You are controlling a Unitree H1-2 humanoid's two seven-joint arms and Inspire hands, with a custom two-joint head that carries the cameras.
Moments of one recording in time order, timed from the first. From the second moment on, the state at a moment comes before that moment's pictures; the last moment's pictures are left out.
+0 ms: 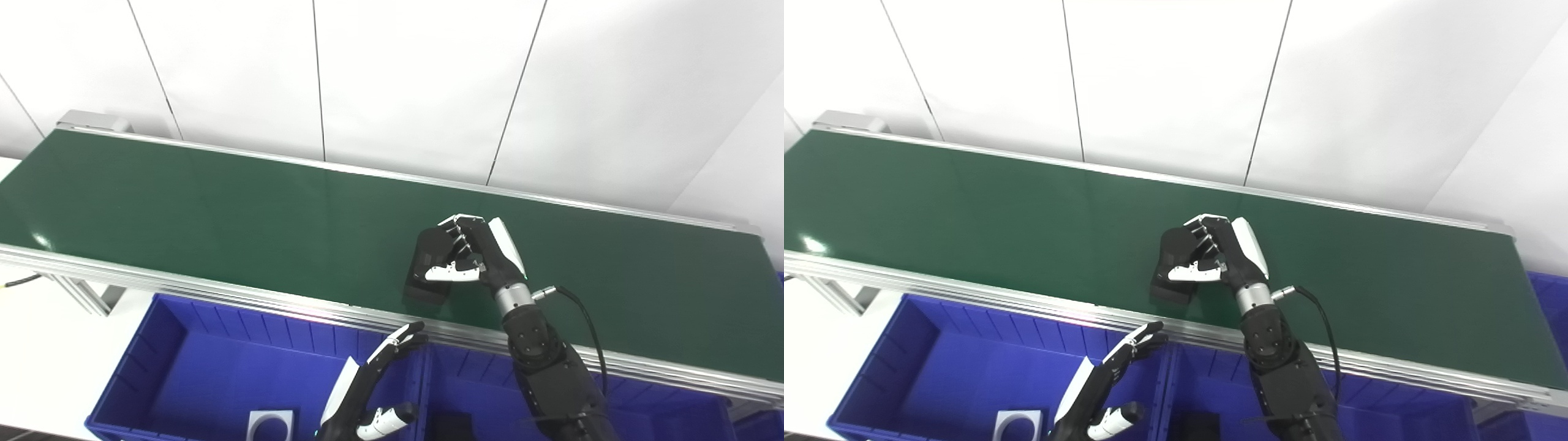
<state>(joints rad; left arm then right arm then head) 0.23 -0.03 -0.38 0.16 0.29 -0.43 0.14 -0.53 -0.04 0.23 0.69 -0.37 -0.20 -0.06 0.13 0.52</state>
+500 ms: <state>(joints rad) 0.23 -0.03 -0.38 0.16 0.29 -0.43 0.14 -0.52 -0.05 0.24 0.66 -0.37 -0.20 -0.05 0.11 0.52</state>
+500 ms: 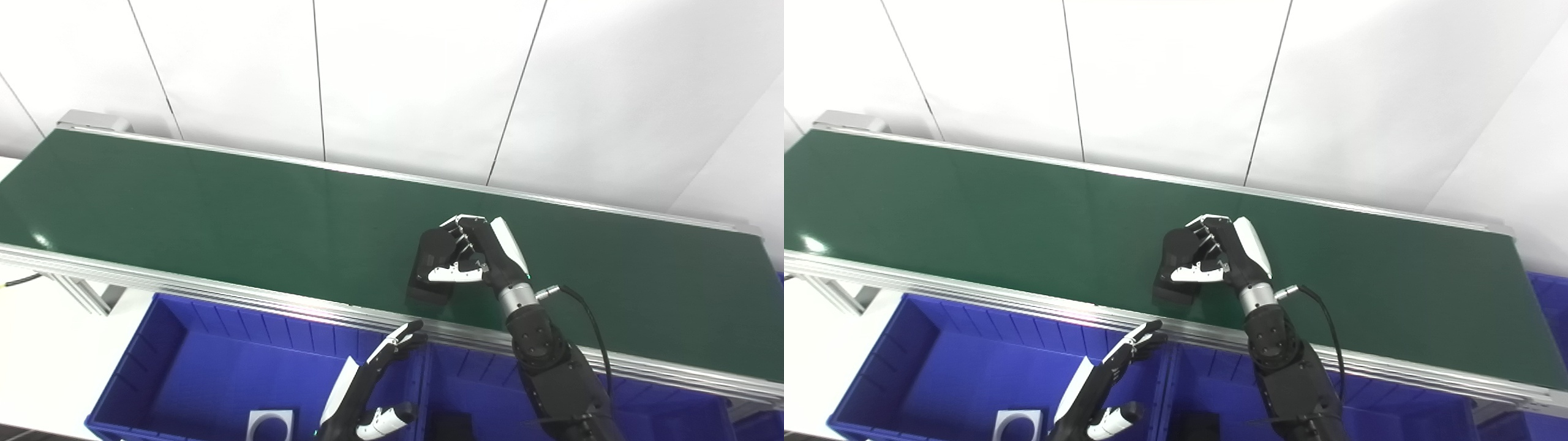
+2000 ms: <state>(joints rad) 0.23 0.02 -0.24 -0.09 0.09 -0.29 -0.04 -0.03 -0.35 0.06 -0.28 -0.32 0.01 0.19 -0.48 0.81</state>
